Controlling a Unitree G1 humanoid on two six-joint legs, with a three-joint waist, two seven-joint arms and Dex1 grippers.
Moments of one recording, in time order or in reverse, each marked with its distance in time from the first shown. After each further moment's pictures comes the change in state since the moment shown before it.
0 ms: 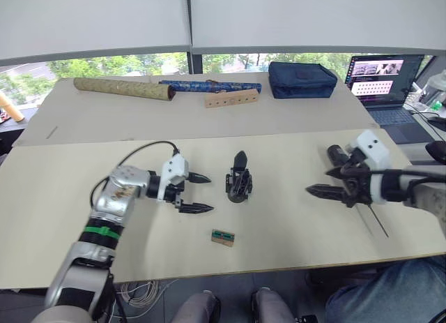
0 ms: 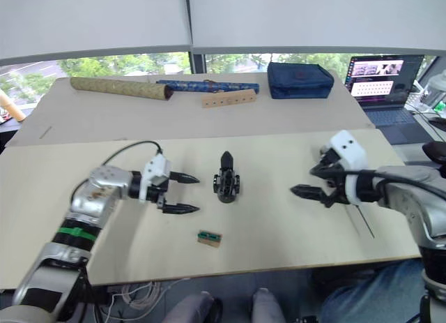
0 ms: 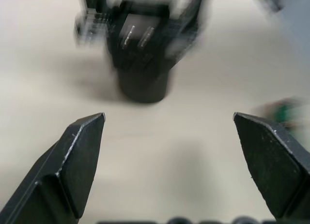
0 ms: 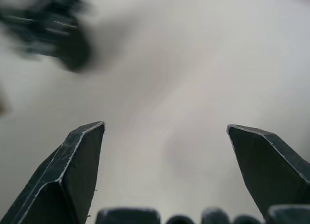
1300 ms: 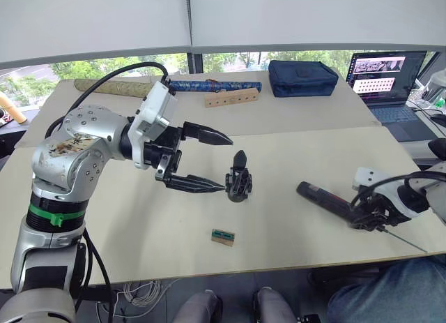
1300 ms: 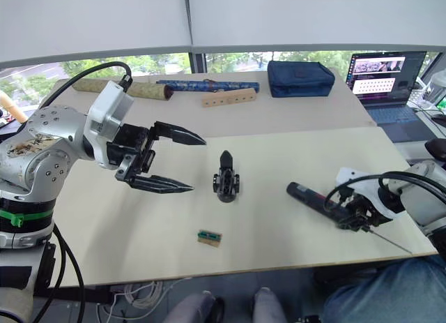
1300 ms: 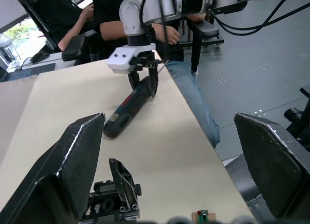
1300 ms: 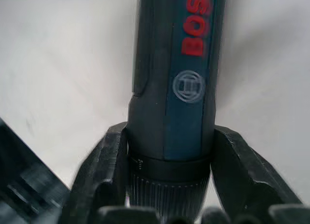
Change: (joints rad) left arm -0.207 0.109 0.076 -0.346 -0.319 0.262 0.028; right arm -0.066 -0.210 0.487 0.349 -0.480 -0.536 0.599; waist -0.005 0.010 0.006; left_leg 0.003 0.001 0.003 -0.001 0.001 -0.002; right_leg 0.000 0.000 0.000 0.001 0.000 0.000
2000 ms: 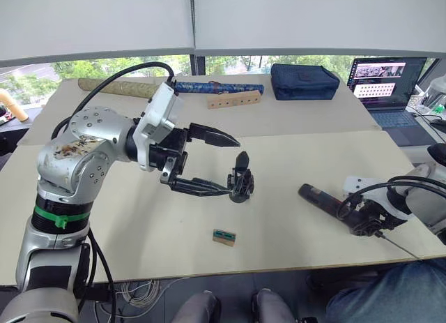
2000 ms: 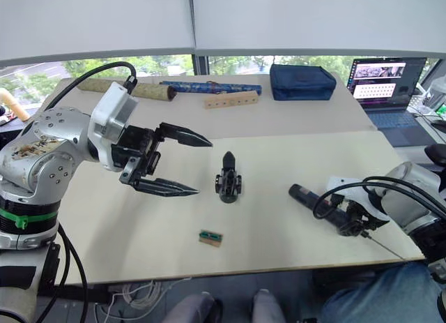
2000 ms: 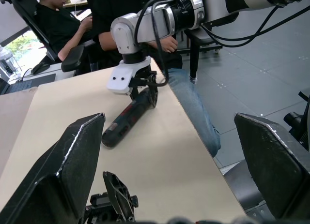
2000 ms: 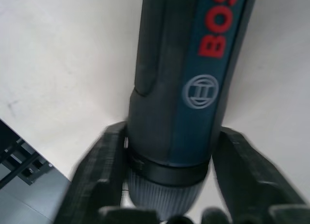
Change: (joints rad) left arm 0.013 -0.020 -0.010 -0.032 -0.016 0.000 0.017; right arm -0.044 0.067 0.055 0.019 -0.175 0.066 0.067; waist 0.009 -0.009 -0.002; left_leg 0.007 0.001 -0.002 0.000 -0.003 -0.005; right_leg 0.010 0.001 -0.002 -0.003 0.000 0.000
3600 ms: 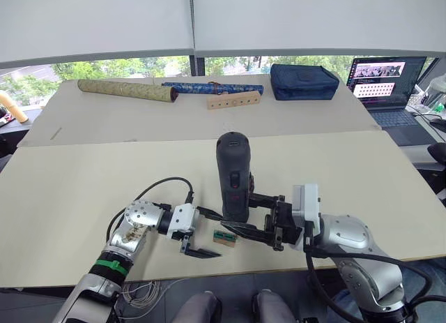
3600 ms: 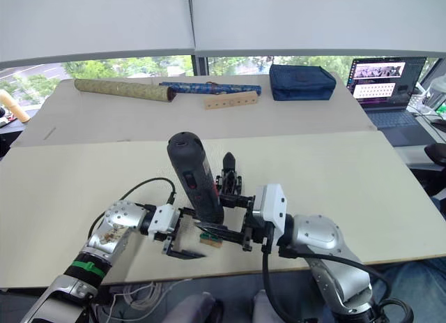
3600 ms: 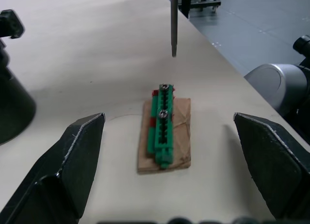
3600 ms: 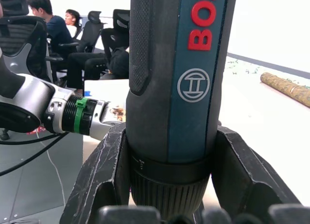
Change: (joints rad) left arm 0.430 -0.240 -0.223 0.567 0.465 -0.916 -0.100; right arm 0.451 0.736 -0.281 -0.784 0.626 -0.379 -0.543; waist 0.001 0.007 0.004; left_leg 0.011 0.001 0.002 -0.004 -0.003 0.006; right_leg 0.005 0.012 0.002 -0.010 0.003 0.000
